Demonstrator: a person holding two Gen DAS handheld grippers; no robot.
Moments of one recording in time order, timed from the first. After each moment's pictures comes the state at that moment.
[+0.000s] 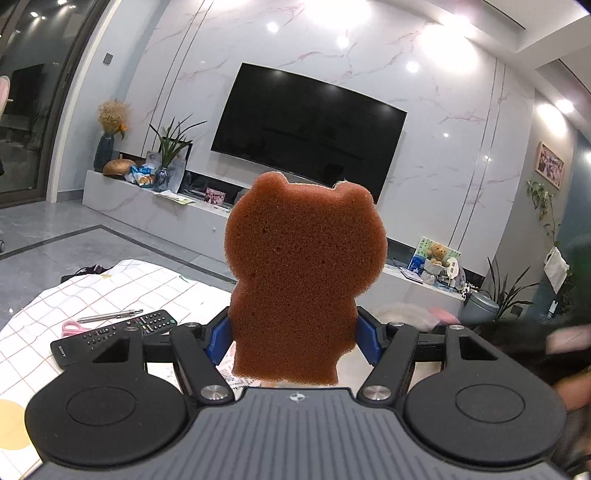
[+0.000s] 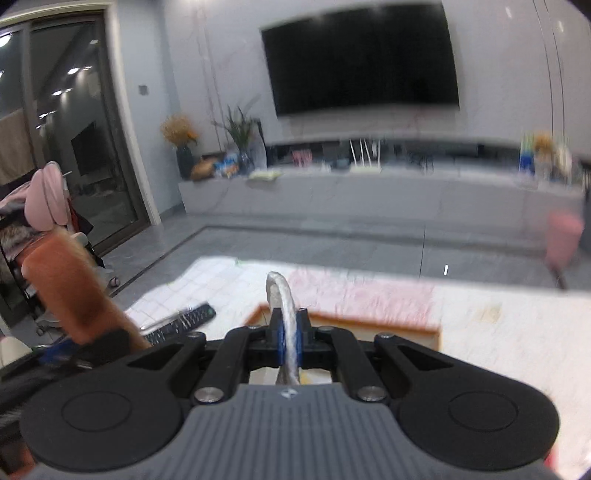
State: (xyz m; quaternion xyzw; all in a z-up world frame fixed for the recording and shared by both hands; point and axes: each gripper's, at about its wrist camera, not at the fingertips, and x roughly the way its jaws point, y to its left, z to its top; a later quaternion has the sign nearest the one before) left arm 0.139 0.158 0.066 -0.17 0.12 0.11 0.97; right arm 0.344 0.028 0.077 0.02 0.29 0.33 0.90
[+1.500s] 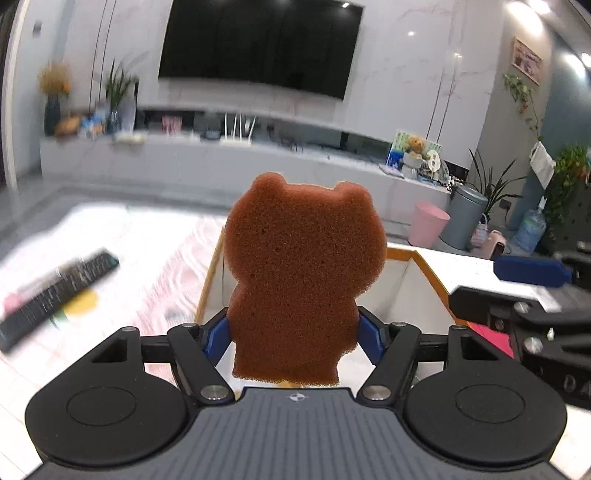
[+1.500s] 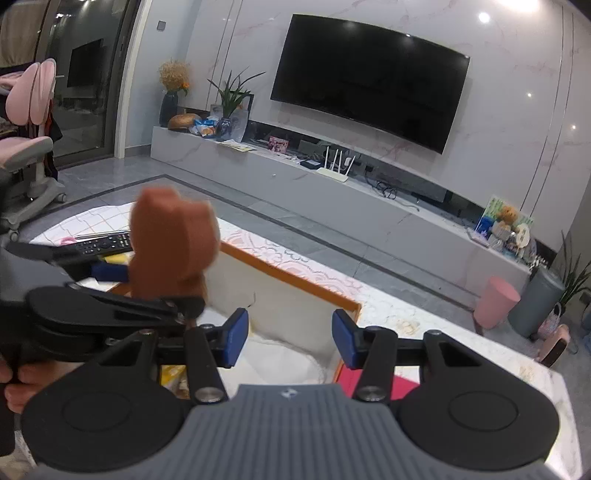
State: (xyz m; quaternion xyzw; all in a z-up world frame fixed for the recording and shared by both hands) left arm 0.226 0.152 0.011 -0.12 0.28 0.04 0.95; right arm 0.296 0.004 0.059 -0.17 0.23 0.28 0.92
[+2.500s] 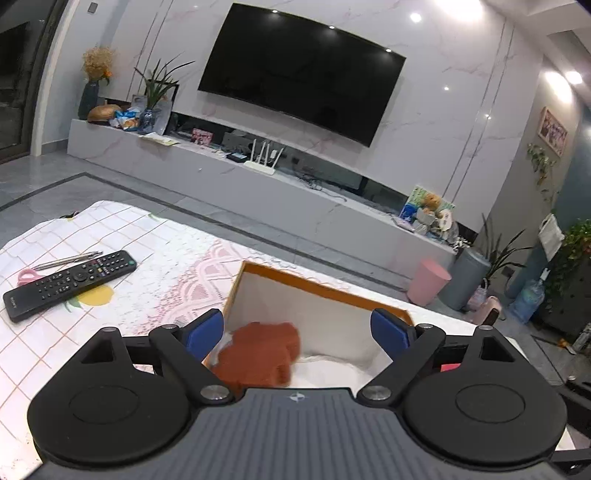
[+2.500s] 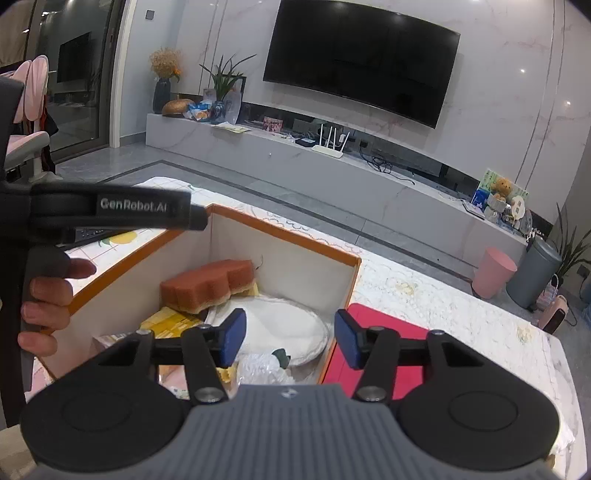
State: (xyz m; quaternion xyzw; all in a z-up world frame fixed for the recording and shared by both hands) left arm 0.200 0.161 0.043 -0.19 0.21 0.07 0.96; right arm 0.263 -0.012 0.053 -0.16 0.27 0.26 0.91
